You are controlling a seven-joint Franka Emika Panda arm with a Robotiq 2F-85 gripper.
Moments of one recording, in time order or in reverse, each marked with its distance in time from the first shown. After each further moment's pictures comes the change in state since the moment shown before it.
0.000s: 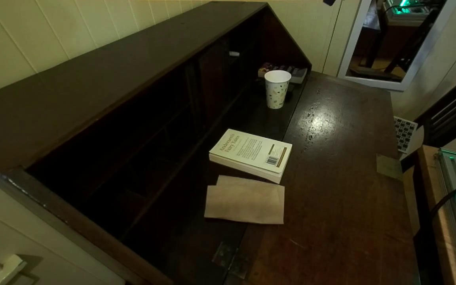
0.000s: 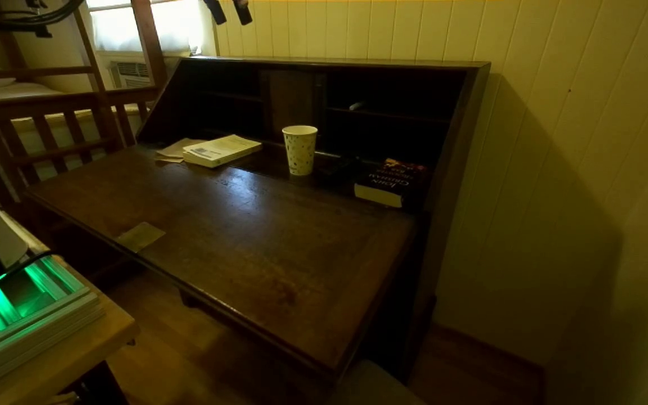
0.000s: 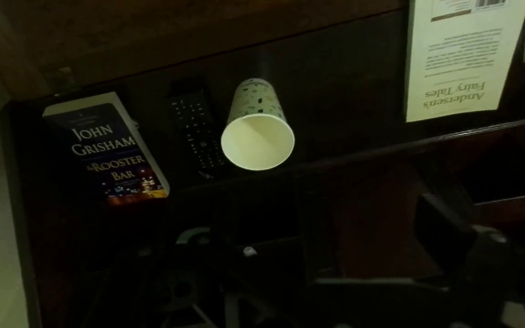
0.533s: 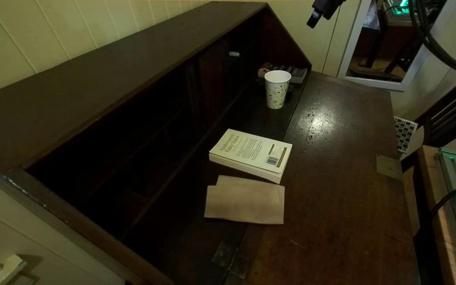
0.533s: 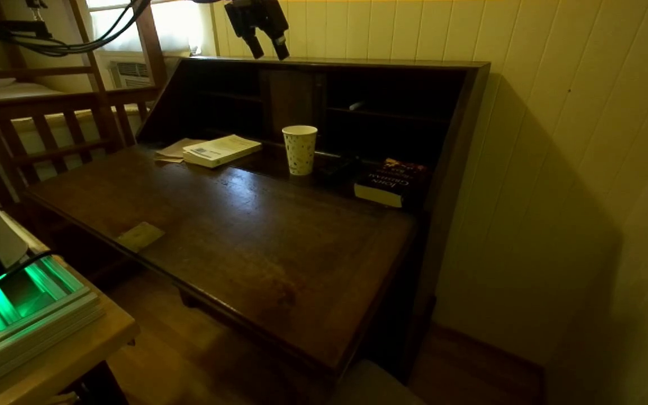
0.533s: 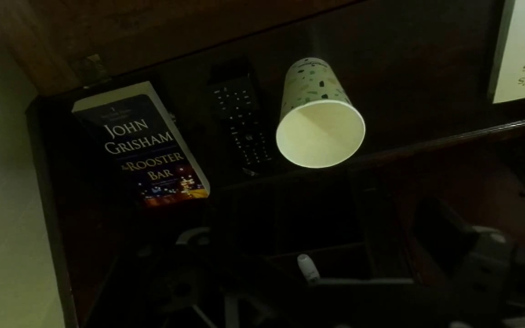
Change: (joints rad) arm -0.007 0.197 -0.062 0.008 0.012 0.233 -0.025
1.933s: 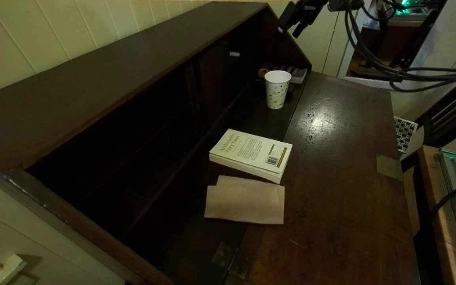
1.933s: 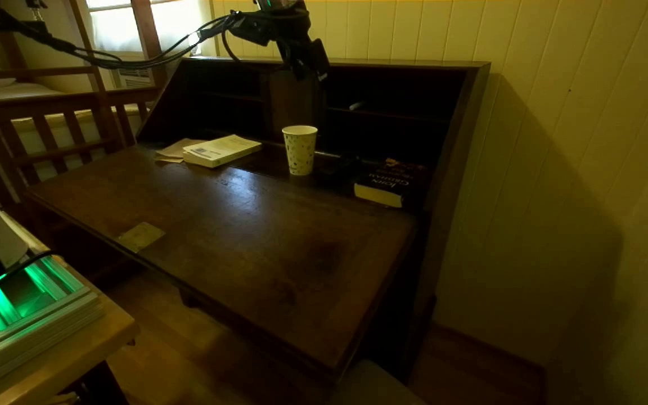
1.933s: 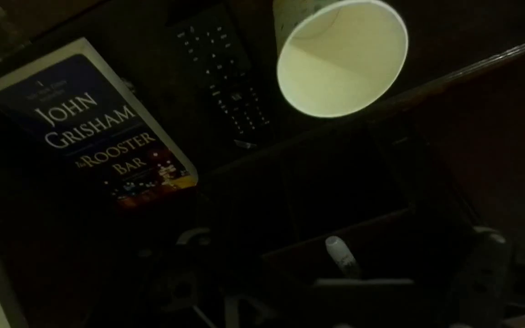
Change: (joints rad) arm -0.004 0.369 0.011 0.242 0.486 0.108 -0.247
